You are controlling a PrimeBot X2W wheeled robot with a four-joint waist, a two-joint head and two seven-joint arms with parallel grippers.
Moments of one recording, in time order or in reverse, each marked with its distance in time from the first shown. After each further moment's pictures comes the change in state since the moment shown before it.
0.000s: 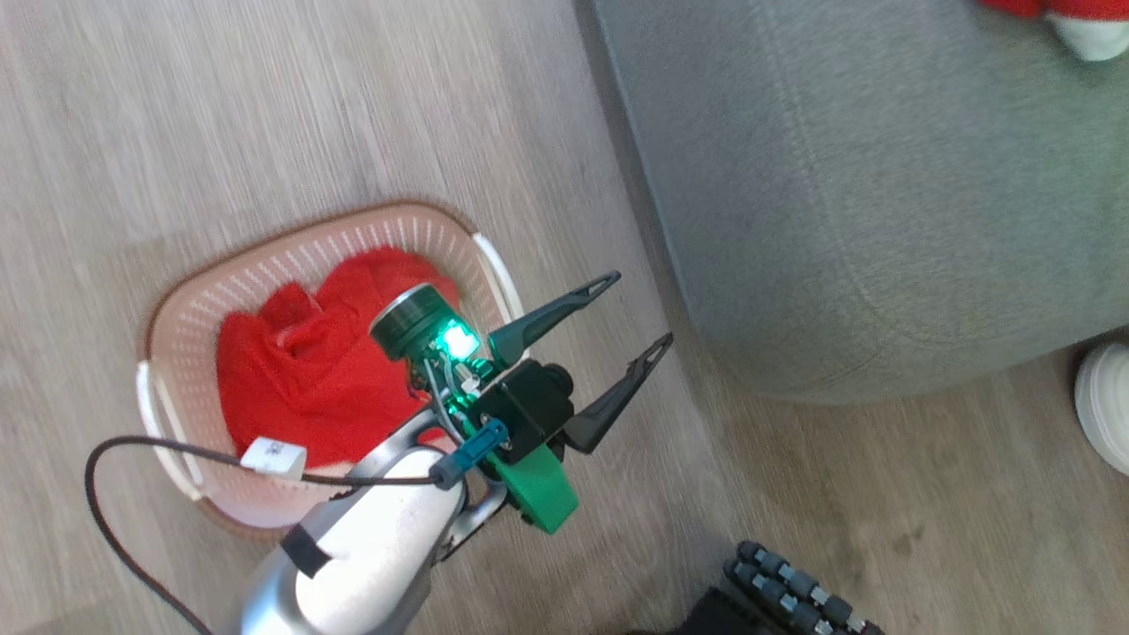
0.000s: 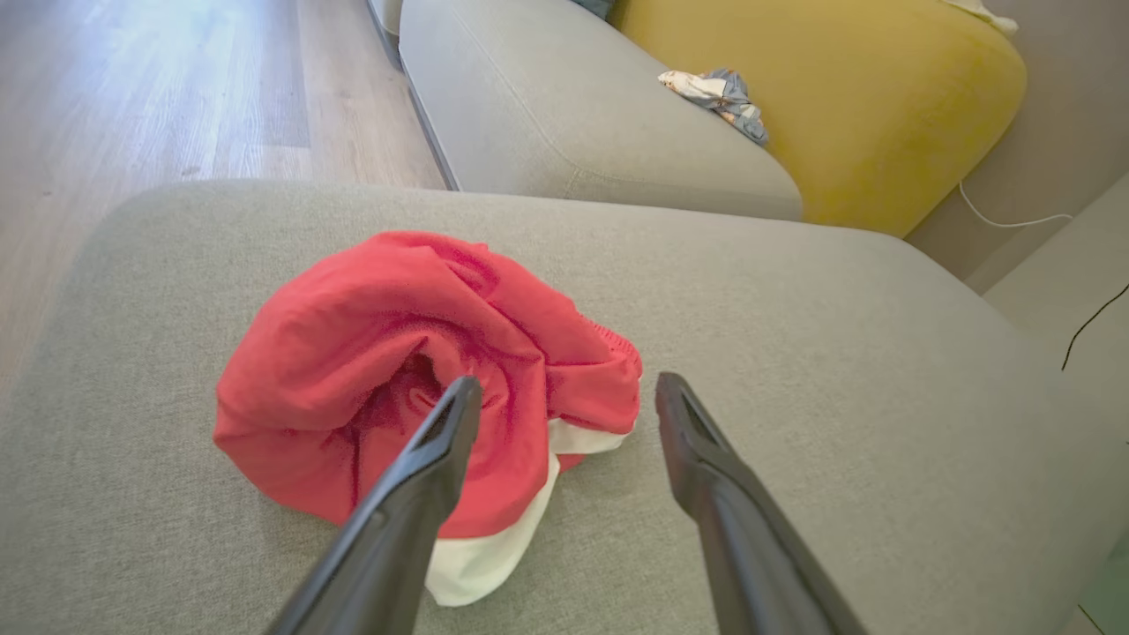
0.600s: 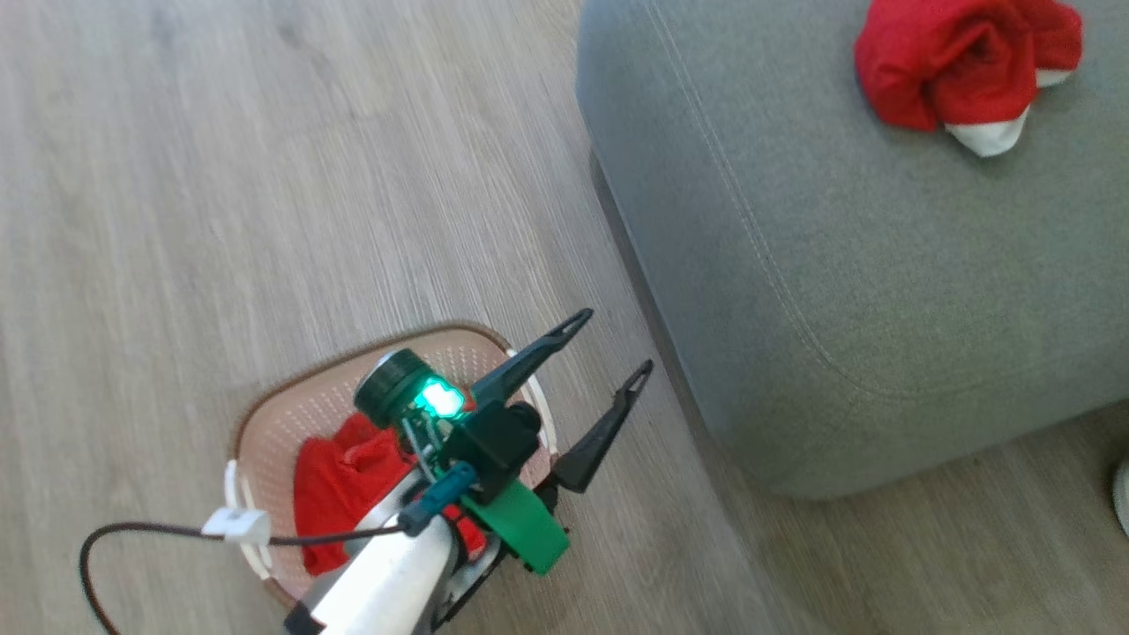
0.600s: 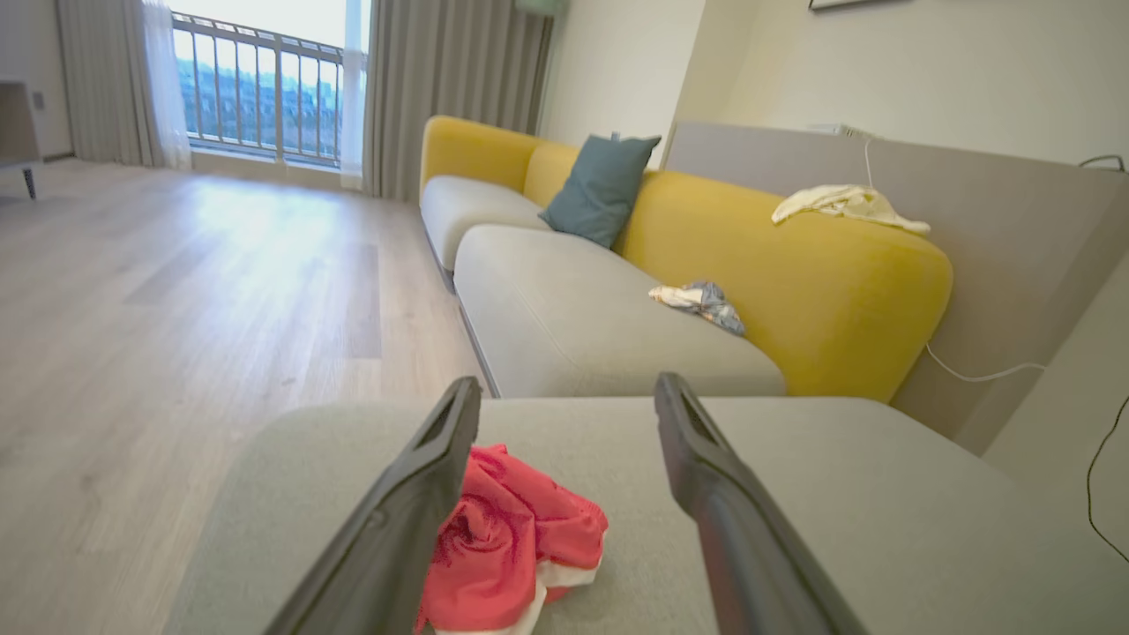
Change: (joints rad) left arm 0.179 -0.073 0.134 -0.064 0.000 0.000 0.000; right arm 0.310 -0.053 -0.065 -0.415 0.027 0.000 0.000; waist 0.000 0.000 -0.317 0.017
